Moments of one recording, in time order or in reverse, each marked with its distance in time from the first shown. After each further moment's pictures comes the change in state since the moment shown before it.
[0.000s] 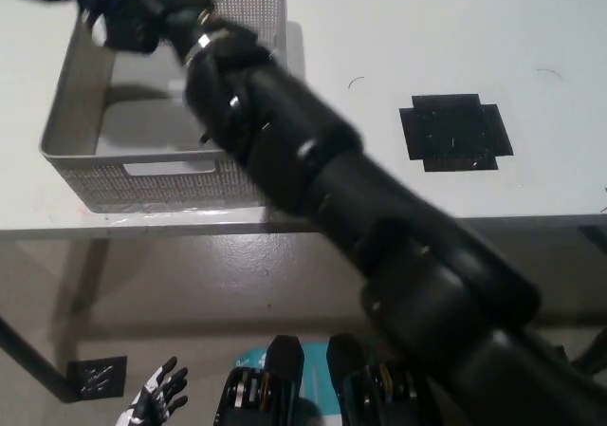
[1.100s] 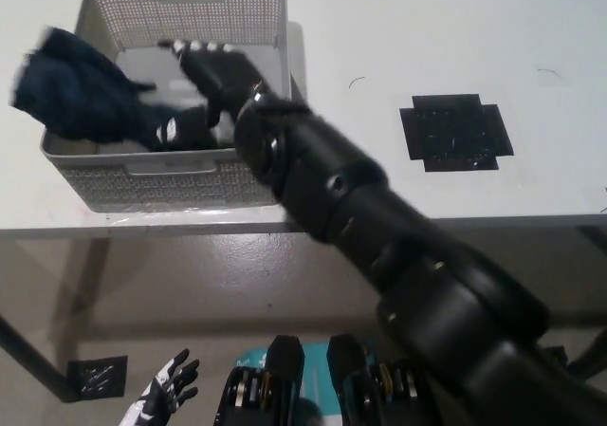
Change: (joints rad) left_arm -0.010 0.011 -0.024 -0.034 0.009 0.001 -0.019; right_arm 0.084 -0.089 -0.082 -0.010 0.030 0.093 0.222
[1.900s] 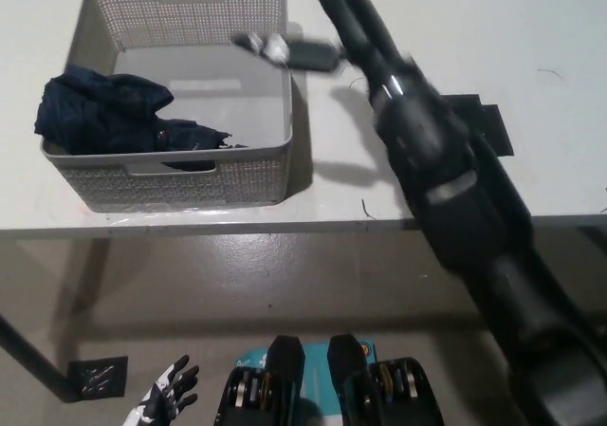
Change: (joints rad) left_arm 0.001 0.000 0.000 0.030 0.000 0.002 0.000; right_arm 0.504 -0.229 -0.206 -0.867 0.137 0.044 0.078
